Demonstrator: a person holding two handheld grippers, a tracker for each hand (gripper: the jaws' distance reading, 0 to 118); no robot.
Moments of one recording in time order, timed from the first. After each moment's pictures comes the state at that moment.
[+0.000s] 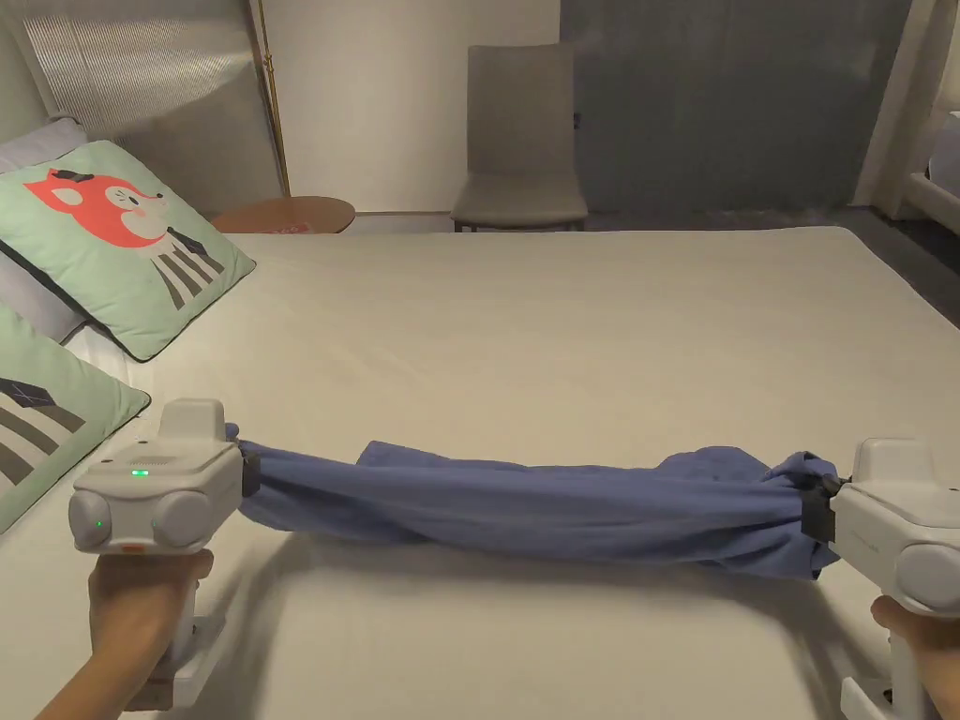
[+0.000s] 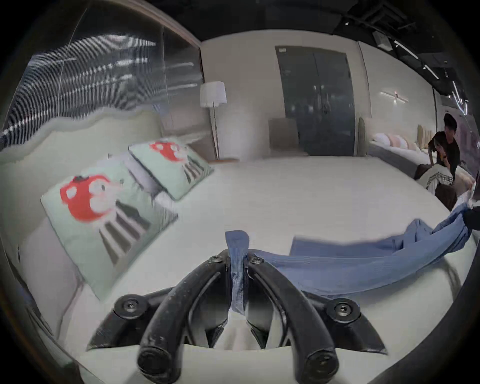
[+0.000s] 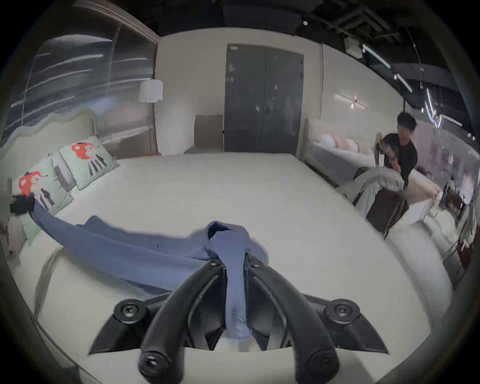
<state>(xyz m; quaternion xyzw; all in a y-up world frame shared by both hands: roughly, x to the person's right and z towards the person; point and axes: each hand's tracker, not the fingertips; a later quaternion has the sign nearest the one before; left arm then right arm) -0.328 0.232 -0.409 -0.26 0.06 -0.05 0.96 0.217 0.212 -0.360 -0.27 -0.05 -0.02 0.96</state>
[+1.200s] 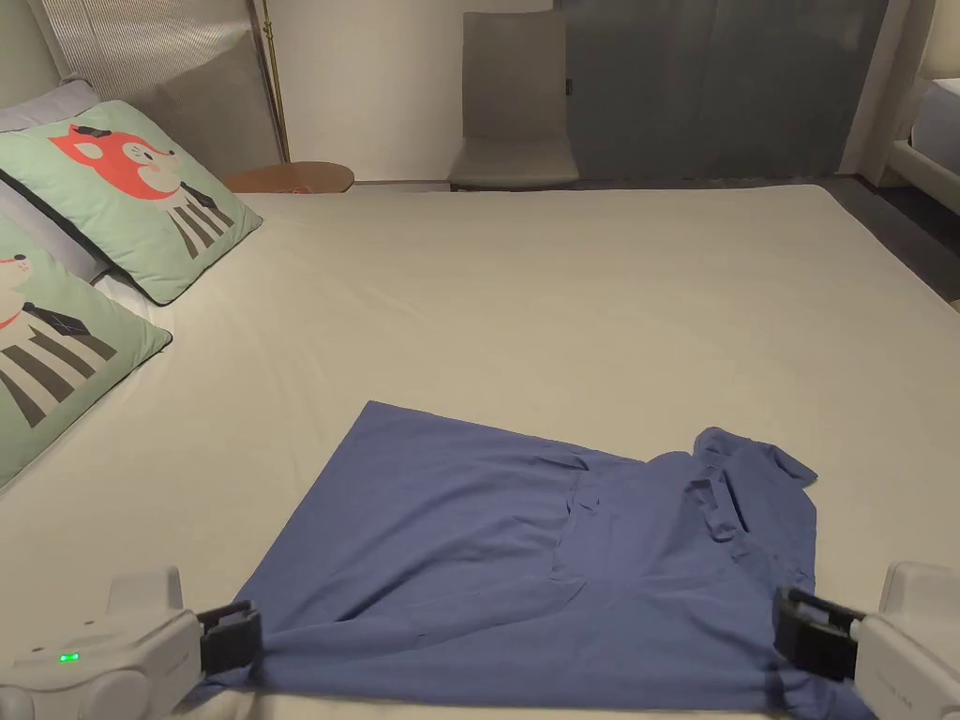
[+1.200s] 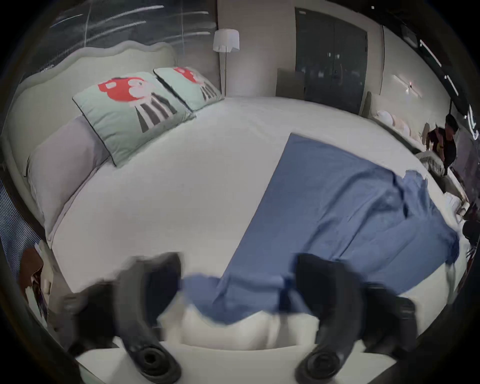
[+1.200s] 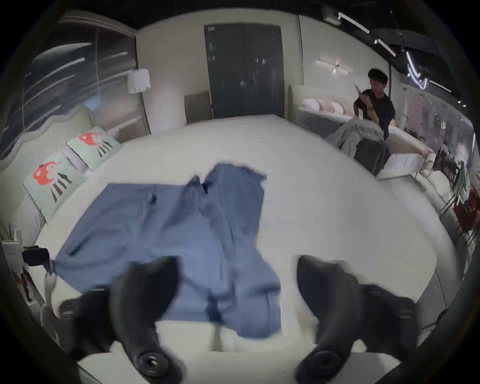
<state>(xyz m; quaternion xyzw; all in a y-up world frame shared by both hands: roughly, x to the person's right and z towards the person) -0.348 0.168 -0.200 -0.35 0.07 0.03 0.94 0.184 0.211 -0.141 -0.28 -0.08 -0.06 0.96</state>
